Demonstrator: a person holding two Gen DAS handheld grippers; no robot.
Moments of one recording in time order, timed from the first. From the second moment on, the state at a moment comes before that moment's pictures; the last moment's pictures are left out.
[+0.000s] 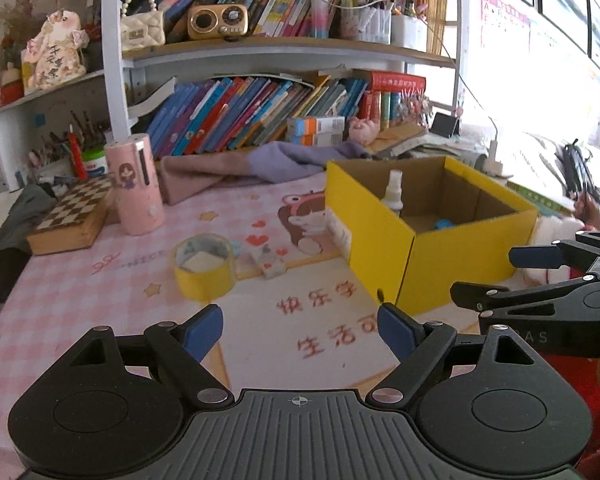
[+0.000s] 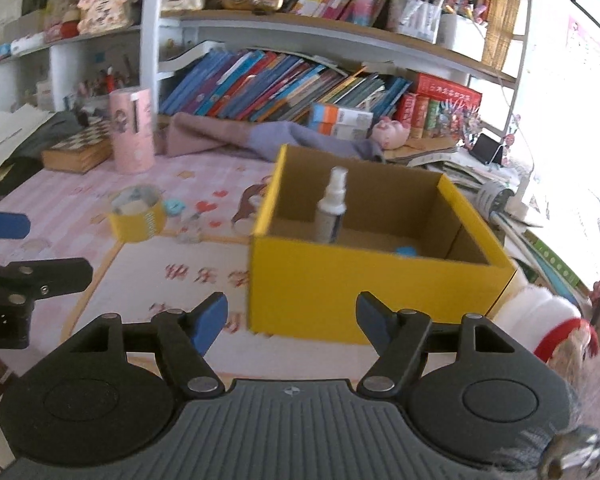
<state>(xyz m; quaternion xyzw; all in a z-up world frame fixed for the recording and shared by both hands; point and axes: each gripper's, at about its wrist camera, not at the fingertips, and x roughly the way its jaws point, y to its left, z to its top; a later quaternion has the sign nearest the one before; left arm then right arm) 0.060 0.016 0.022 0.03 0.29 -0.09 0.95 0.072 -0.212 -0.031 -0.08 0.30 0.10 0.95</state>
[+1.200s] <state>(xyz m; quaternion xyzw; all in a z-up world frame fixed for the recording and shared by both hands) 0.003 0.104 0.018 -0.03 0.30 -0.02 0.95 0.037 -0.122 -0.038 -0.08 0.34 0.21 0.91</state>
